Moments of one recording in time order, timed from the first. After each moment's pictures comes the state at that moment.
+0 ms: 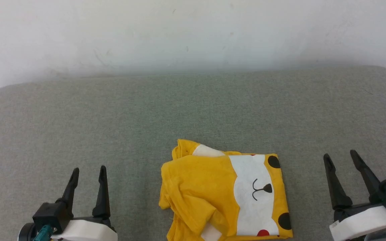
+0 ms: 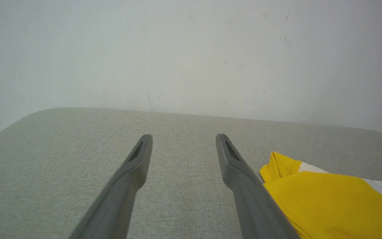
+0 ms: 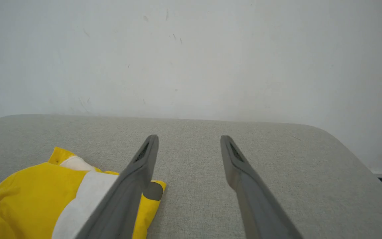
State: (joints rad) left arm 0.08 0.19 -0.07 0.05 -0.30 0.04 -0.26; right arm 0.10 -0.18 -0.02 -0.09 0.21 0.13 -0.10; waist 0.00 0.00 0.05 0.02
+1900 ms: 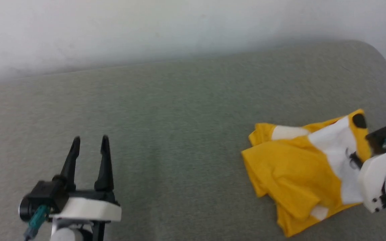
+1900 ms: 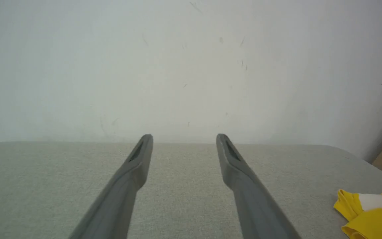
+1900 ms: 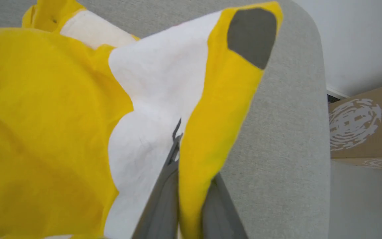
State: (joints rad) left arm 0.00 0.09 0.02 0.00 -0.23 -0.04 -0.26; right arm -0.22 -0.57 0.27 0.18 0.36 0.13 0.47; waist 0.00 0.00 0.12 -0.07
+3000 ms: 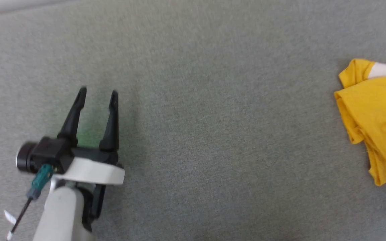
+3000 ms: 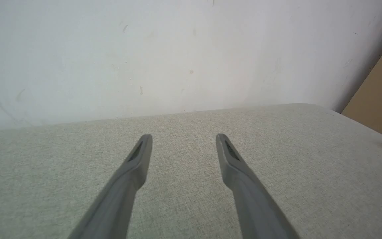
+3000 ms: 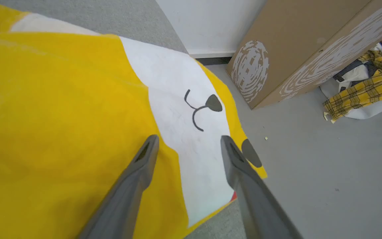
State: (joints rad) left arm -0.25 0.18 -0.08 0.02 -0.18 -0.08 -0.25; right arm -0.41 -0.48 -0.20 0.79 0.23 0.13 -0.23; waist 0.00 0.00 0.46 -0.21
